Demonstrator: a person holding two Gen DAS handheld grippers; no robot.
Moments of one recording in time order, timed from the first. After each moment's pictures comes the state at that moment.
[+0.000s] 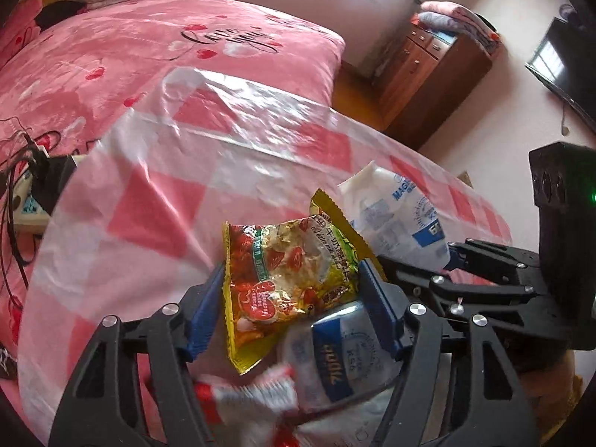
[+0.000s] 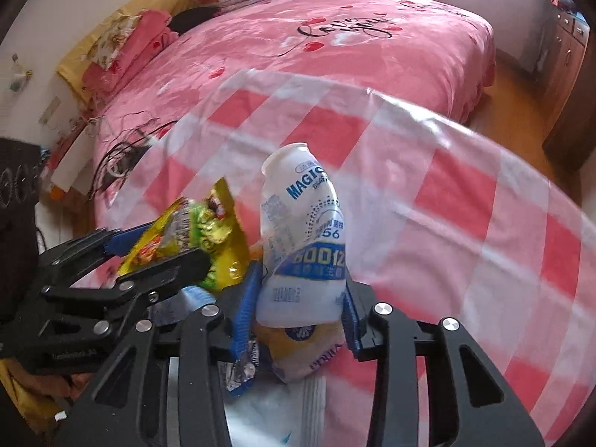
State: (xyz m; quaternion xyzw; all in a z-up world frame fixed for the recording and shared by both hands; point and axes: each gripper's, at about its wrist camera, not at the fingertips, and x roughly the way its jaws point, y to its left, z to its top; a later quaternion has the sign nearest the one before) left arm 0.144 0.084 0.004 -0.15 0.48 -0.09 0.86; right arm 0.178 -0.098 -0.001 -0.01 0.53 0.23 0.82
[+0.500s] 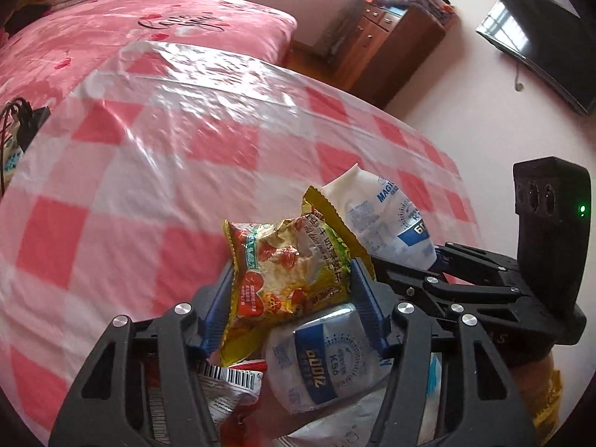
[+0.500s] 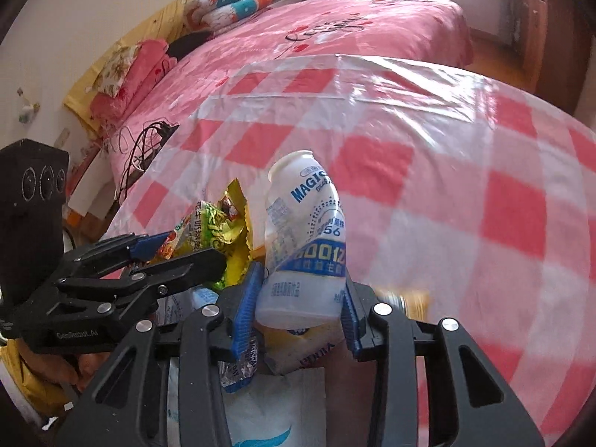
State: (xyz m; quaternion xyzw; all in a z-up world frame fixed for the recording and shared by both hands) left arm 0.057 0.040 0.006 -0.14 0.48 -0.17 0.85; right arm 0.067 -0.147 0.003 0.07 0.50 0.21 0.83
